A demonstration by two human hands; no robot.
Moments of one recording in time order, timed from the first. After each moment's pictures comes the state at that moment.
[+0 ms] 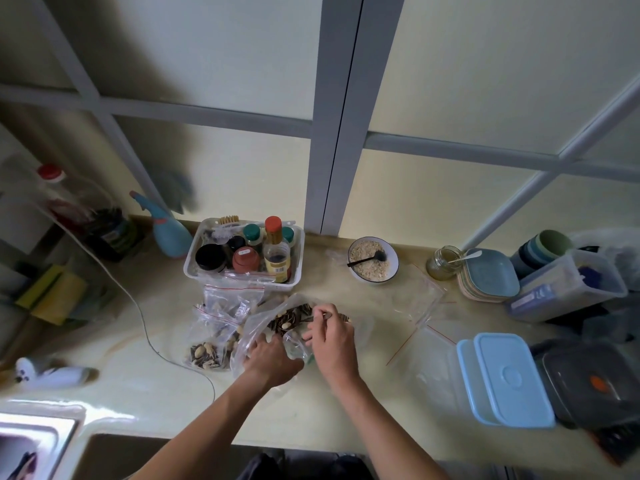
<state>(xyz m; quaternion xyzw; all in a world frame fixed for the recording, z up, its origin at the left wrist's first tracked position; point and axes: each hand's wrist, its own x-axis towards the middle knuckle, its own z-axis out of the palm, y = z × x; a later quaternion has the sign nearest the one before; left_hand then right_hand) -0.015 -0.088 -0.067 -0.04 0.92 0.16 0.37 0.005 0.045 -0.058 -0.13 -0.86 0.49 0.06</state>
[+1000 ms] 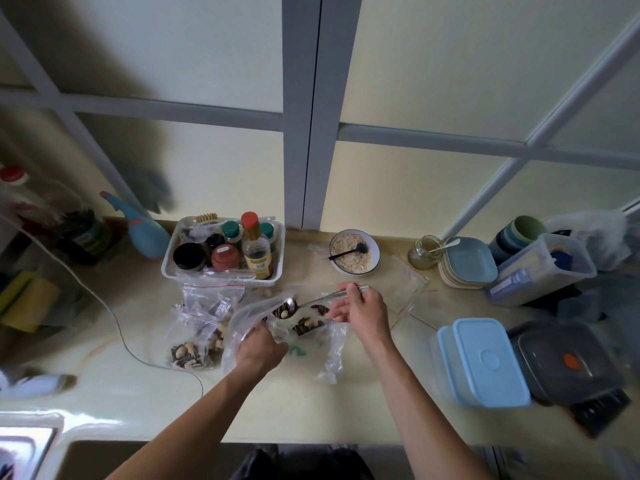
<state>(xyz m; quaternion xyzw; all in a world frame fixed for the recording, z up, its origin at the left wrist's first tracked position) -0.022 -0.067 -0.072 -0.08 0.92 0.24 0.29 -0.007 0.129 -0.002 -0.29 -0.72 0.63 -0.02</state>
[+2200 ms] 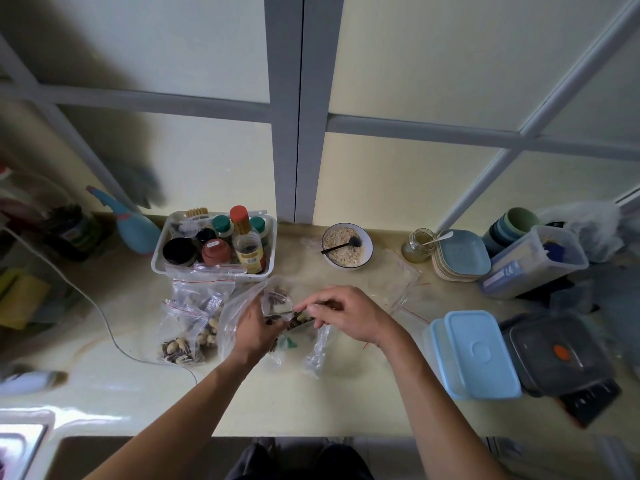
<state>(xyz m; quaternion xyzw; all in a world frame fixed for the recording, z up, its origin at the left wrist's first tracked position) -0.027 -0.066 -0.074 -0.04 0.89 0.42 0.18 0.002 0.146 0.039 0.05 -0.83 0.52 -0.19</state>
